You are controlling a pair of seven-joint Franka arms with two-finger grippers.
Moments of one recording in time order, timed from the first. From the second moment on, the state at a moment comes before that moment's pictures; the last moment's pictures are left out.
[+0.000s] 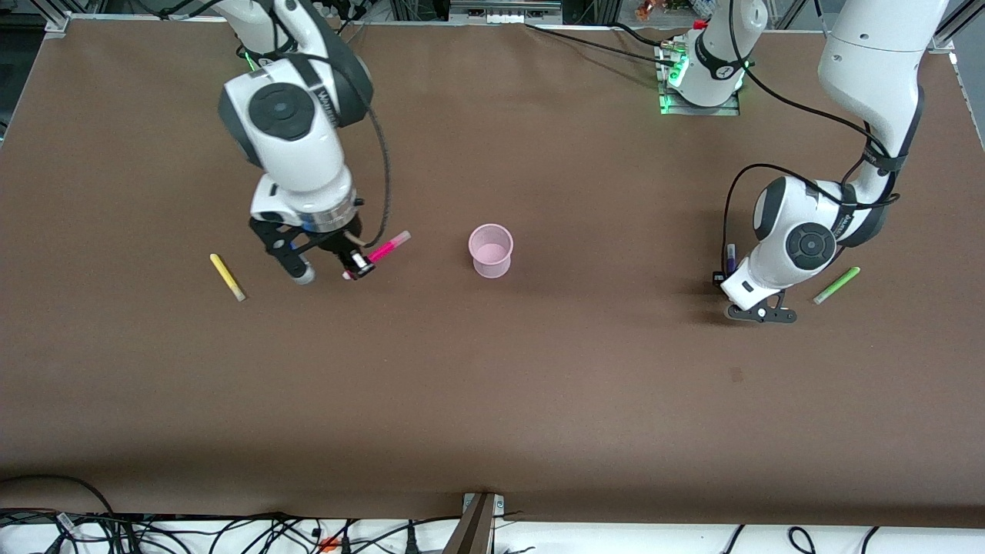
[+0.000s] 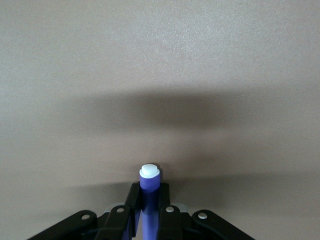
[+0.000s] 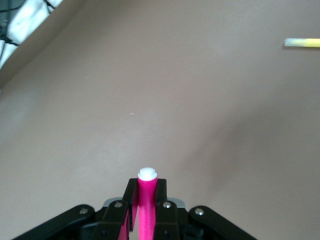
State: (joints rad) left arm 0.02 0.49 -0.04 -2.10 0.20 2.46 -0.09; right arm 0.26 0.32 0.31 -1.69 -0.32 2.13 1.53
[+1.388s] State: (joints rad) left arm 0.02 0.47 -0.07 -1.90 0.20 2.12 -0.09; right arm 0.65 0.56 0.23 -1.57 -0.83 2.11 2.29
